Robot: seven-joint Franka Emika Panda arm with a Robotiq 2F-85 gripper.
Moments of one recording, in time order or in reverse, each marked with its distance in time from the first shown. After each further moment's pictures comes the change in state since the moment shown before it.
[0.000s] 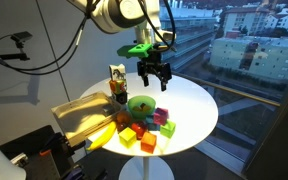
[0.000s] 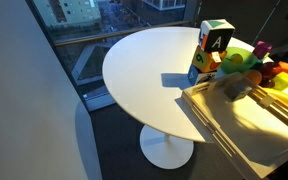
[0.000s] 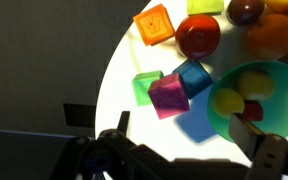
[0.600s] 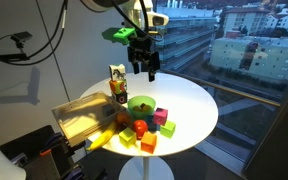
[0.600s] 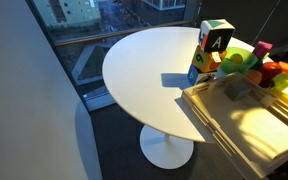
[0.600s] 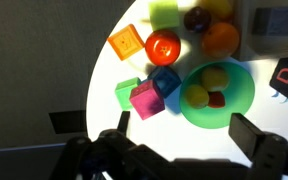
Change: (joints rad) arm 0.000 -0.187 -0.022 -0.075 0.138 -0.095 0.010
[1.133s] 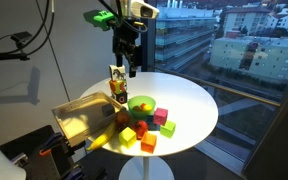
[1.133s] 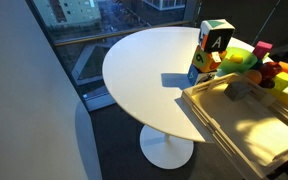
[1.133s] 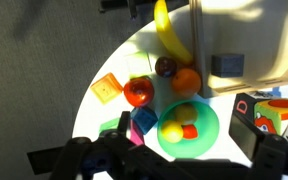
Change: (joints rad) arm 0.000 -0.114 -0.023 -0.002 0.070 -0.264 -0.004
